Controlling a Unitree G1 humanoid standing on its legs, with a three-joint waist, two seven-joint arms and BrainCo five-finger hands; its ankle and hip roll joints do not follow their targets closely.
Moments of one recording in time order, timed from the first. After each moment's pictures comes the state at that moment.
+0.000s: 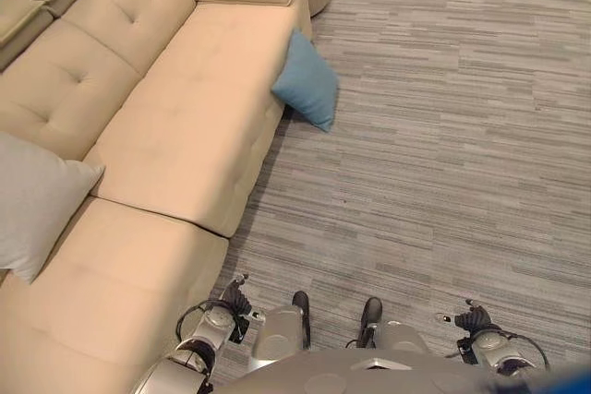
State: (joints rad) left arm -0.09 0.25 -0.27 1.19 0.05 -0.08 0.11; right arm -0.04 -0.31 0.15 1.26 -0.04 -0.03 -0.24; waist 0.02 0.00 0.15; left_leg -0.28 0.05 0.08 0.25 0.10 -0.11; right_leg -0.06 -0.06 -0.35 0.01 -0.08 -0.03
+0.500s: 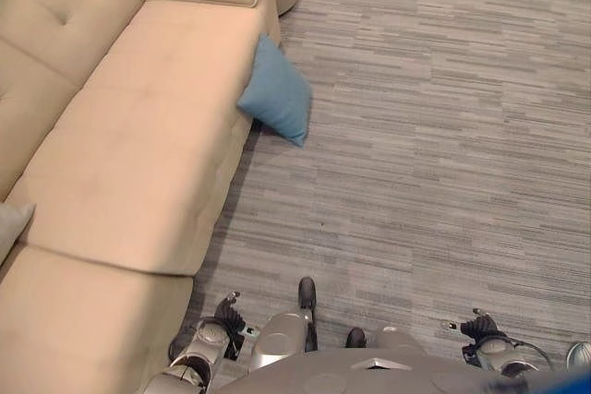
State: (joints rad) left arm -0.09 0.27 -0.25 1.18 0.01 -0.07 0.11; right arm -0.03 -0.31 0.17 1.24 -0.02 -0.03 -0.23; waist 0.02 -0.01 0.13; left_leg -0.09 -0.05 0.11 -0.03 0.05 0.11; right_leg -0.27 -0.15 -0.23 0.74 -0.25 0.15
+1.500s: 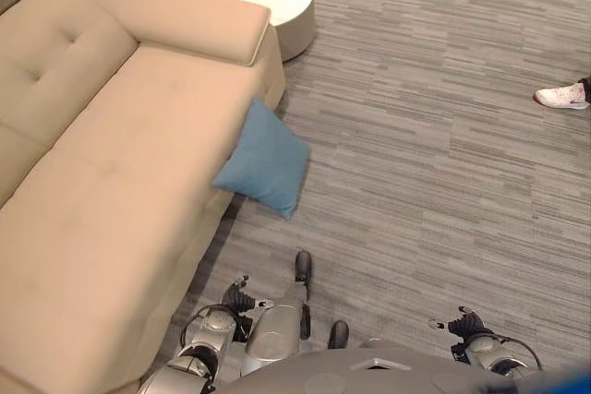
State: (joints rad) left arm -0.05 0.21 -0.19 1.22 -0.07 -0.09 0.07; right arm -0.07 -0.29 0.21 1.33 -0.02 -0.03 -0.22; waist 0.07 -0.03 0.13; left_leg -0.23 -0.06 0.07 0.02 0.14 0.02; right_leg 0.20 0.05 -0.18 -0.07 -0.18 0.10
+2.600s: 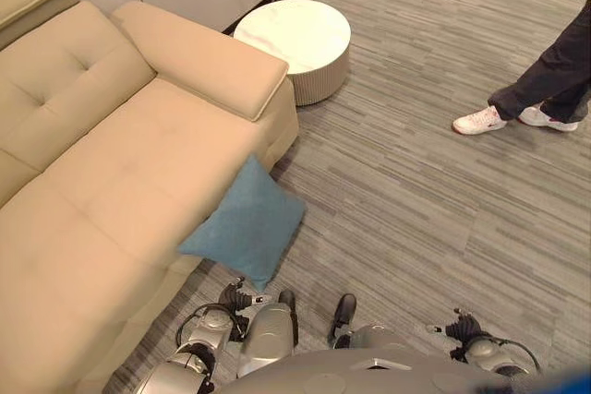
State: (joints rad) left arm -0.08 0.25 -0.21 1.20 -0.09 -0.09 0.07; right arm -0.01 -0.29 0.23 1.26 -0.04 -0.03 -0.20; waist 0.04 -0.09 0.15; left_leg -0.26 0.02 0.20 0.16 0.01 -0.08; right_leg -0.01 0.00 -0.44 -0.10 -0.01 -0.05
